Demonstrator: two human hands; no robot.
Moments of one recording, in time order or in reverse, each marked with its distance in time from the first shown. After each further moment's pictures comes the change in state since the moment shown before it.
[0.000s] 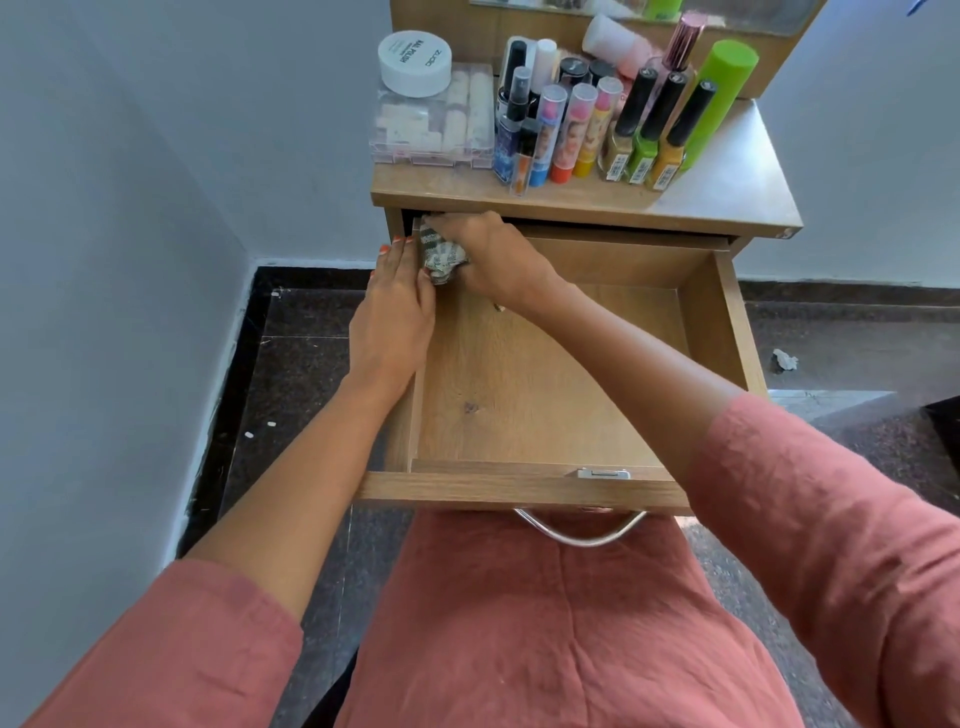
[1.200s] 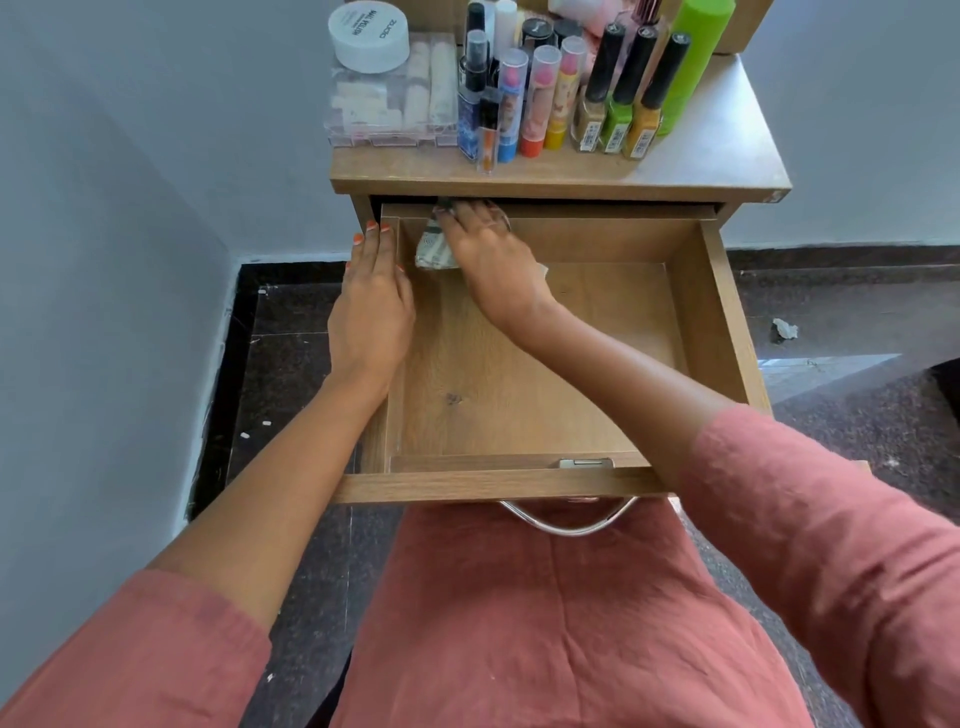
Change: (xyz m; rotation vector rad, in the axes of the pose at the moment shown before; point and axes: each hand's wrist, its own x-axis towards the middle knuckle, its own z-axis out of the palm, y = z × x) left_hand 0.000 0.000 0.011 0.143 0.030 0.044; right_hand -0.037 0.002 0.007 -0.251 0.133 0.117
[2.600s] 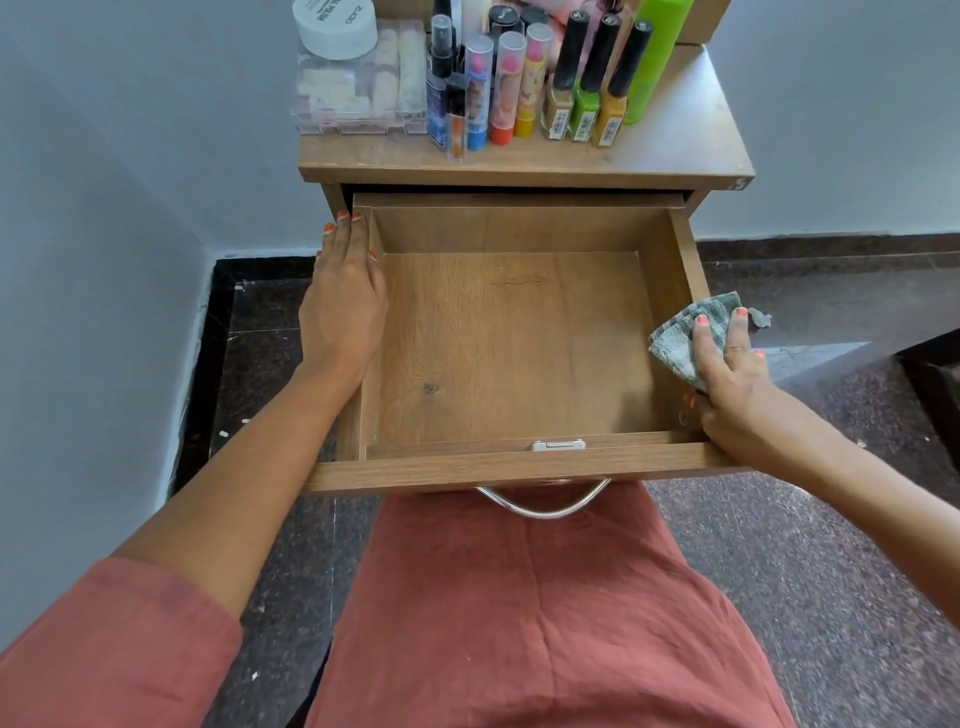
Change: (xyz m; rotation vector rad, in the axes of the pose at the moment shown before) left_hand -0.001 -0.001 0.002 0.022 0.001 0.012; right_hand -0.182 0.111 -0.032 0.155 -0.448 0.627
